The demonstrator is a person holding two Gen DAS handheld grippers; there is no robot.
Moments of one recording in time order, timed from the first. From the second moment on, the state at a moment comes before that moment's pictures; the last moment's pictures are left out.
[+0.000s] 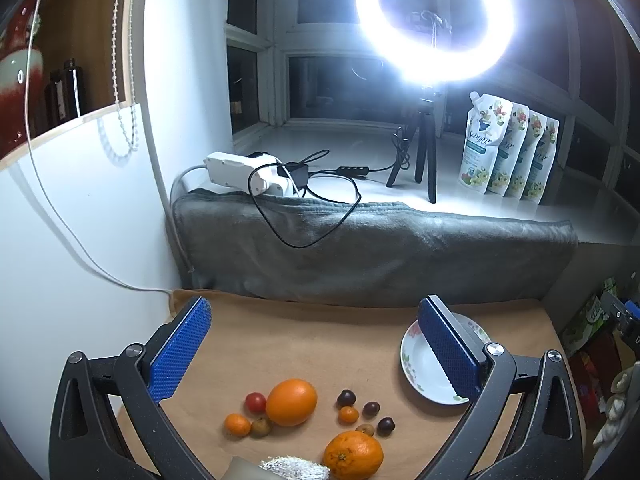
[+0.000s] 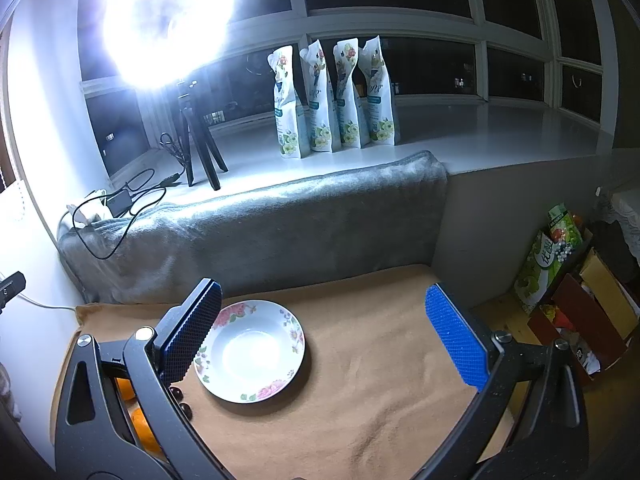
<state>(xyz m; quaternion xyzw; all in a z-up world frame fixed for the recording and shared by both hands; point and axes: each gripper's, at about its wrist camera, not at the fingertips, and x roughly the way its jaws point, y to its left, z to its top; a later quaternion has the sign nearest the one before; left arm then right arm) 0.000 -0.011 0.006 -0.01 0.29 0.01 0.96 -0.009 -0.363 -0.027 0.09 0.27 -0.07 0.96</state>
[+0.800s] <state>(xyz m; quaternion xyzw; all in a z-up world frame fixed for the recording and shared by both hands) -0.003 -0.006 0.004 -0.02 0.29 0.01 0.96 -0.011 -0.356 -0.030 0.08 0.28 -0.07 0.95</state>
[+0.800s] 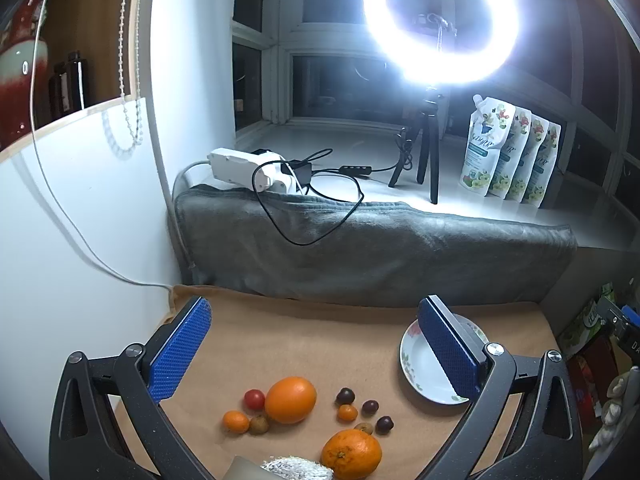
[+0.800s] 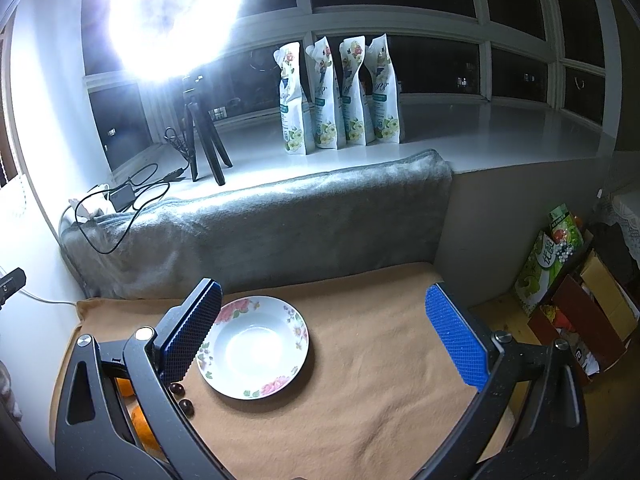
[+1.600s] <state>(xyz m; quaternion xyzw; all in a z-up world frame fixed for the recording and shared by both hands) -0.008 -0.006 0.000 -0.02 0.29 0.01 0.96 -0.014 -0.351 -0.036 0.08 0.28 -0.06 0.95</state>
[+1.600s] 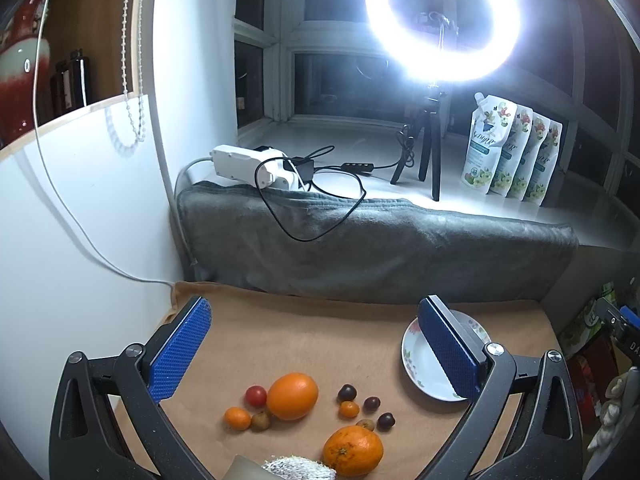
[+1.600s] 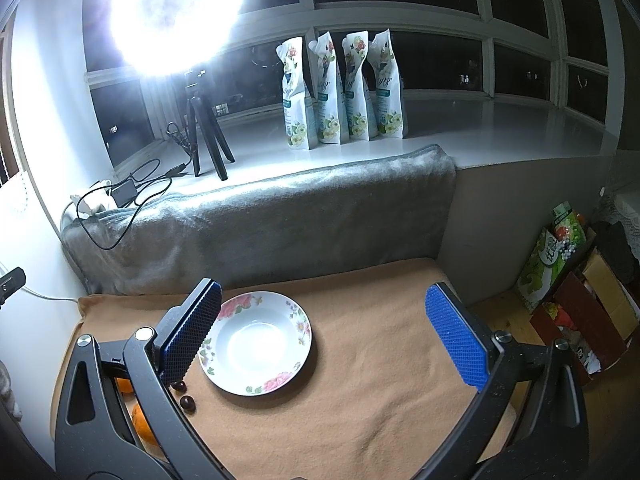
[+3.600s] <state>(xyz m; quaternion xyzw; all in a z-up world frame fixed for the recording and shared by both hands) -0.008 0.073 -0.145 -0.23 0.49 -0.01 0.84 0.139 -0.165 -0.131 0.08 0.51 0.30 0.81</state>
